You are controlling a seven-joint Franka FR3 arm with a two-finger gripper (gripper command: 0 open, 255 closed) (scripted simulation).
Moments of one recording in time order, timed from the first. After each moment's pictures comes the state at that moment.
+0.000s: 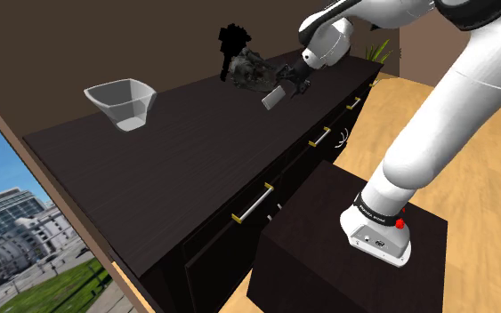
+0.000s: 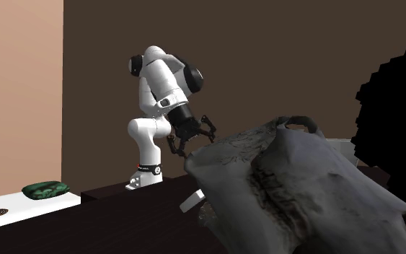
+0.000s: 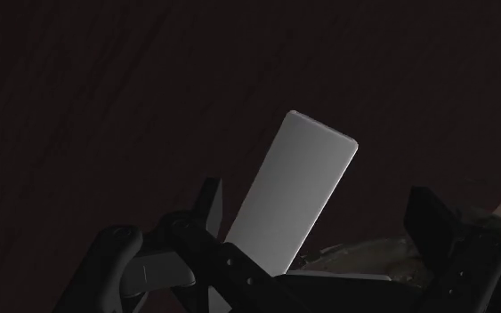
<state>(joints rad) -0.07 -0.08 -0.44 -2.35 0.67 2.54 -0.06</state>
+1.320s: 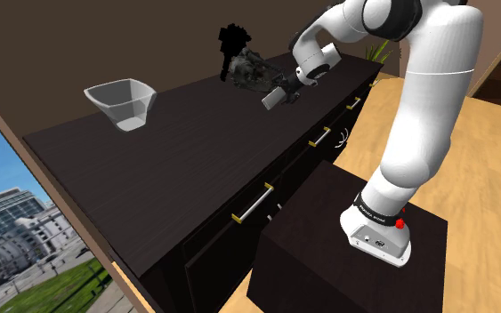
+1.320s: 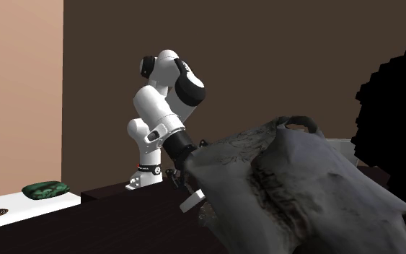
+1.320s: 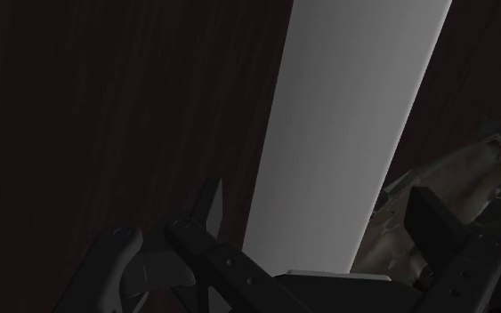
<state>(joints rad) -0.14 0.30 -0.42 -2.11 1.33 2.58 -0.39</state>
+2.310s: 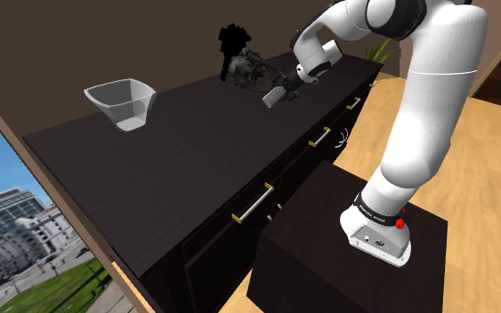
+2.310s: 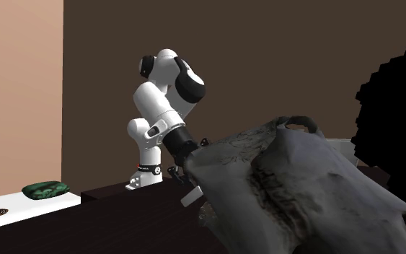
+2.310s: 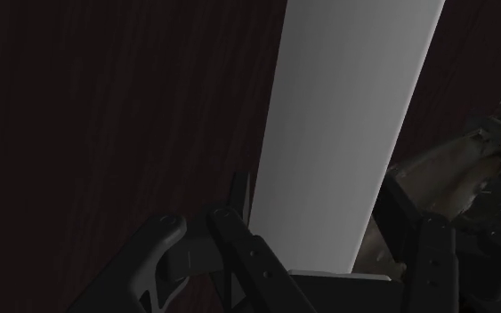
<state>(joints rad) -0.13 0.28 -0.43 -2.12 1.29 2.58 -0.36</state>
